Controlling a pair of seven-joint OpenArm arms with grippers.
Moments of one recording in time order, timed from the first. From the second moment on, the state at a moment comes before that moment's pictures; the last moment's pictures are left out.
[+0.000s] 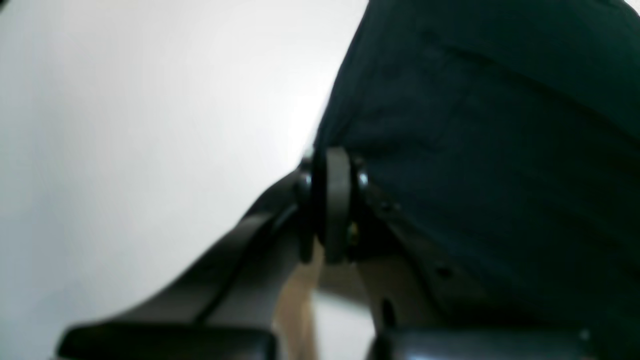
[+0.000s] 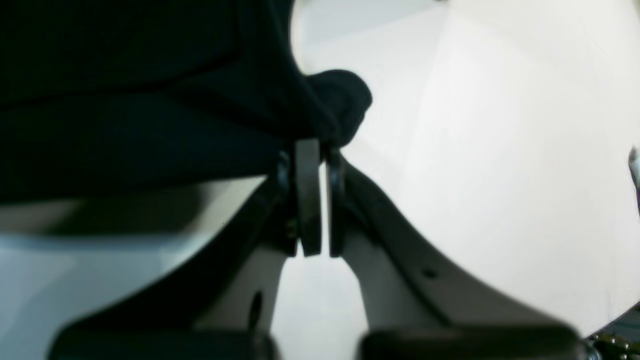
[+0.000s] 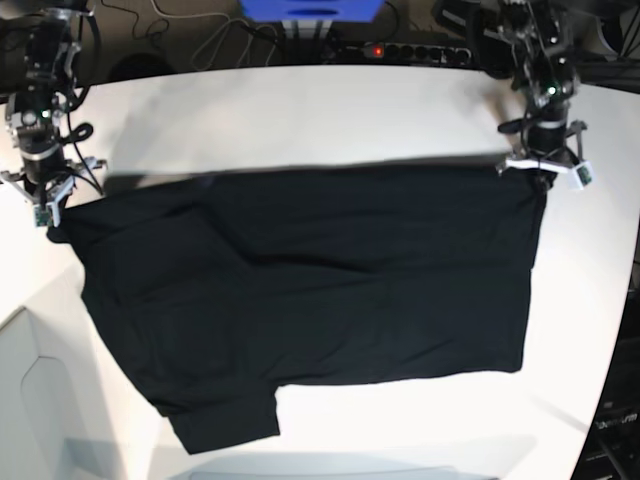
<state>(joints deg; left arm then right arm) 23.9 -10.5 -27.0 101.0 -27.0 1.1 24.9 -21.0 18.6 24.1 103.2 0.4 16.6 -33.8</state>
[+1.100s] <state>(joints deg) 5.9 -11.9 -34.3 102.1 -27.6 0.7 44.4 3.5 21.2 21.3 103.3 1.4 16.8 -54.3</state>
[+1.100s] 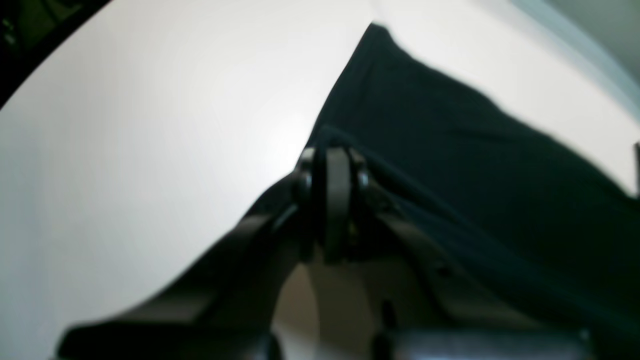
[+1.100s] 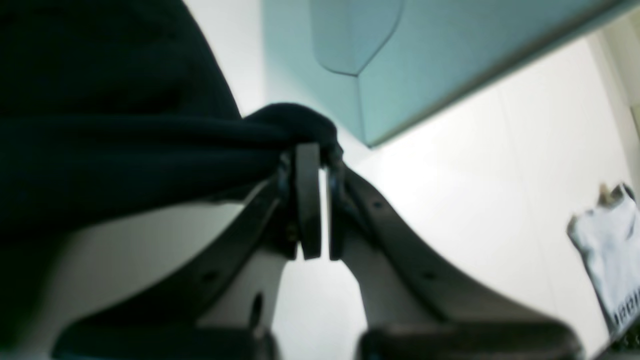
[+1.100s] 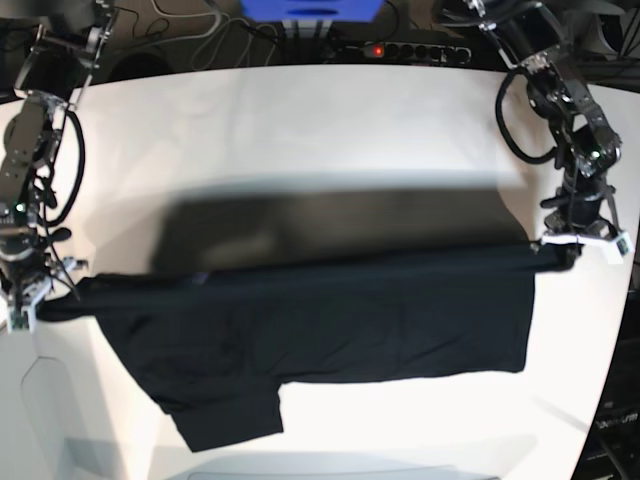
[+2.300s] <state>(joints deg) 33.2 -7.1 -39.2 108.5 -27.5 0.7 44.7 -34.7 19.6 26.5 112.4 1.5 16.8 -53.8</state>
